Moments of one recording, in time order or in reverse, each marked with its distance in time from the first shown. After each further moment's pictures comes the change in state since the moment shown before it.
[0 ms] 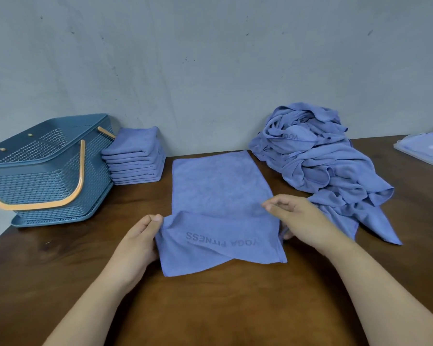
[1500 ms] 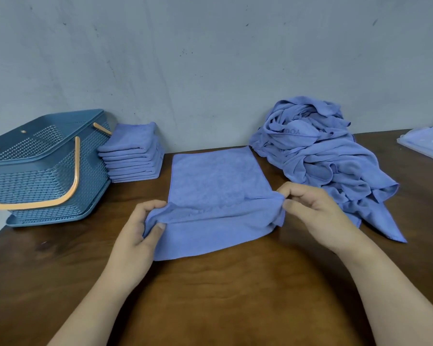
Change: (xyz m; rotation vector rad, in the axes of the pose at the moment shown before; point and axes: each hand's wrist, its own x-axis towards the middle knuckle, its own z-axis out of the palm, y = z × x) left_hand -0.002 -0.001 -0.003 0.552 0.134 0.397; right_hand -0.016 -0.019 -0.013 0.086 -0.080 -0.366
